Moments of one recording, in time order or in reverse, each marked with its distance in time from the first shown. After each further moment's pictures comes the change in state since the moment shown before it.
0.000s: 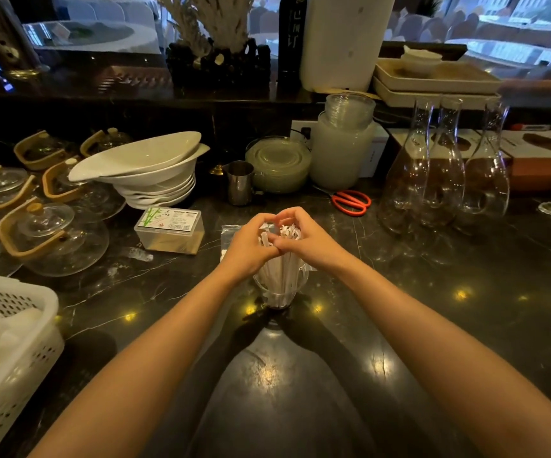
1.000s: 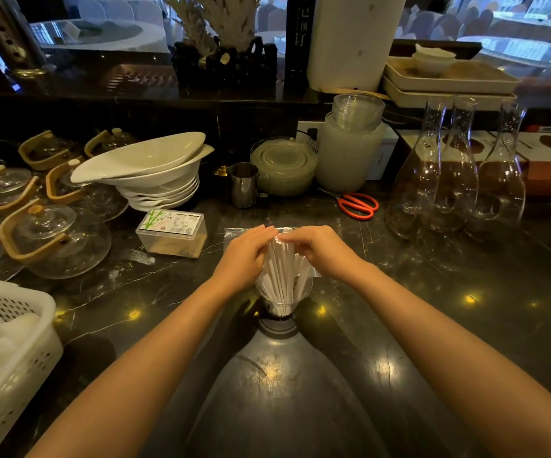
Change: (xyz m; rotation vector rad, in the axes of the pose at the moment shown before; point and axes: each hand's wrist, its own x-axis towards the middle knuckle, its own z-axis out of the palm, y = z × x) left_hand 0.009 -0.027 -0.004 0.406 0.019 0.141; right_hand 0.012 0.015 -0.013 -0.555 -0.036 -0.233
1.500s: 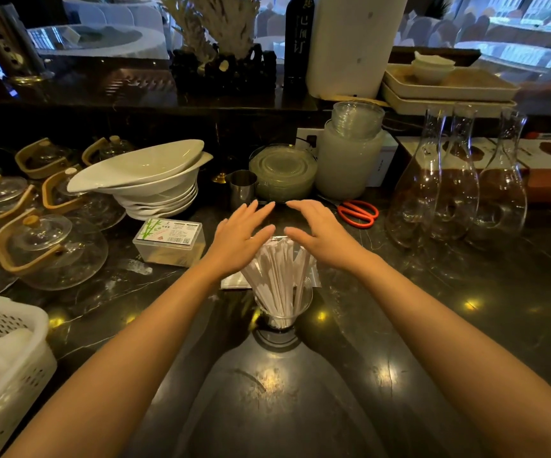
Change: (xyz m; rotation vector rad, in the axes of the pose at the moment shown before) left_hand 0.031 0.000 -0.026 0.036 -0.059 -0.060; right_hand 0.022 0.007 -0.019 0.072 0.107 0.057
